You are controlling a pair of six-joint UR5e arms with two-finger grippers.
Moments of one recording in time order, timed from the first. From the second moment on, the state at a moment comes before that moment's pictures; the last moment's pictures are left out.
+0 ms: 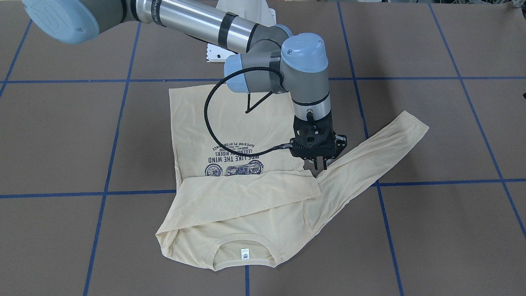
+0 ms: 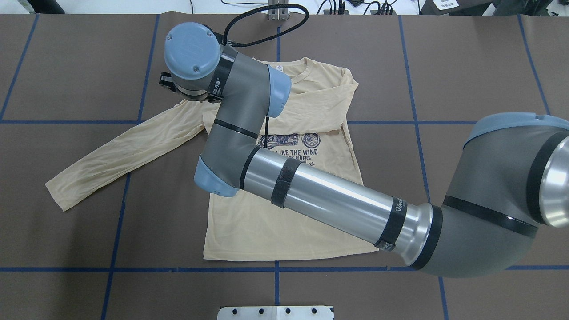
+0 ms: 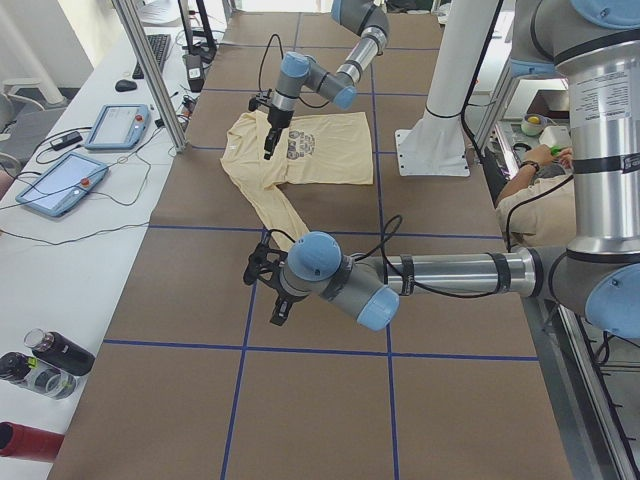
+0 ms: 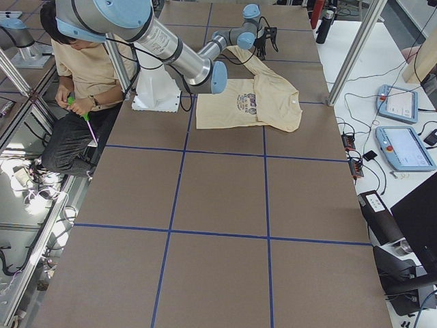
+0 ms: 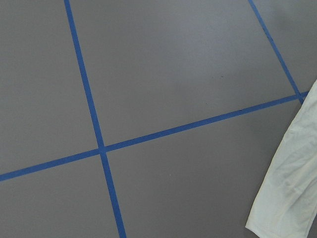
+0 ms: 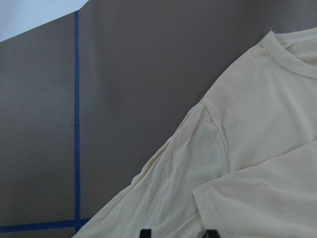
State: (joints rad) left arm -1.53 -1.40 -1.68 -2.21 -2.53 -0.22; right arm 0.54 -0.29 0.94 -1.12 1.70 1.45
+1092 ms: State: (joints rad) left arm -1.20 -1.40 -1.68 -2.53 -2.37 -0.86; right arm 0.68 -0.86 1.74 -1.48 1.94 1.56
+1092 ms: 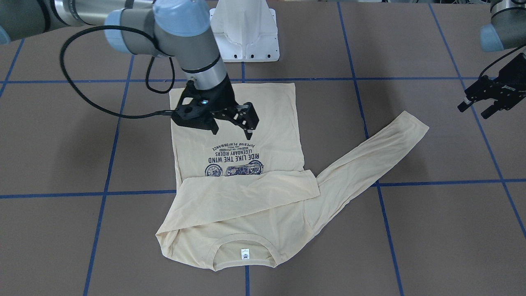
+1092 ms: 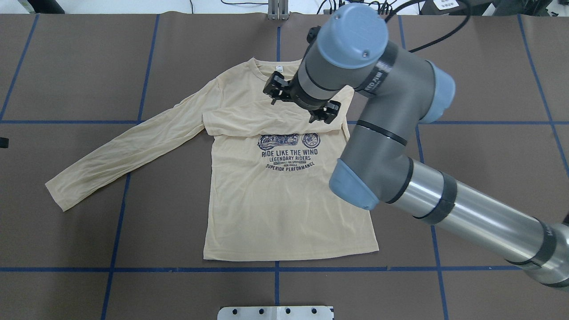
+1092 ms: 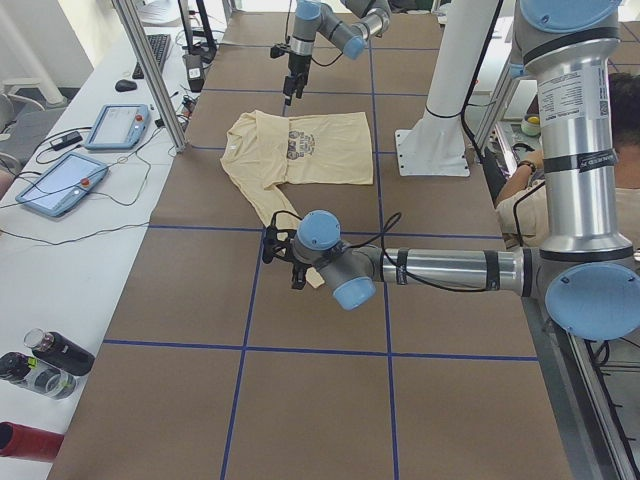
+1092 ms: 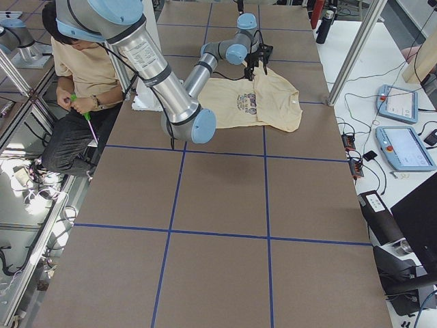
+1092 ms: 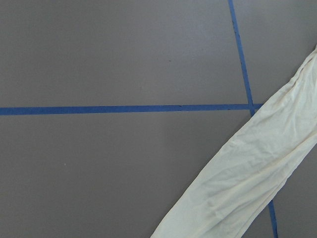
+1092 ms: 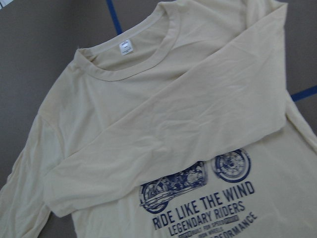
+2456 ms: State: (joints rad) left arm -0.96 -1.45 -1.55 -2.54 -2.18 -0.96; right arm 0.74 -1.16 1.96 -1.47 2.00 1.50
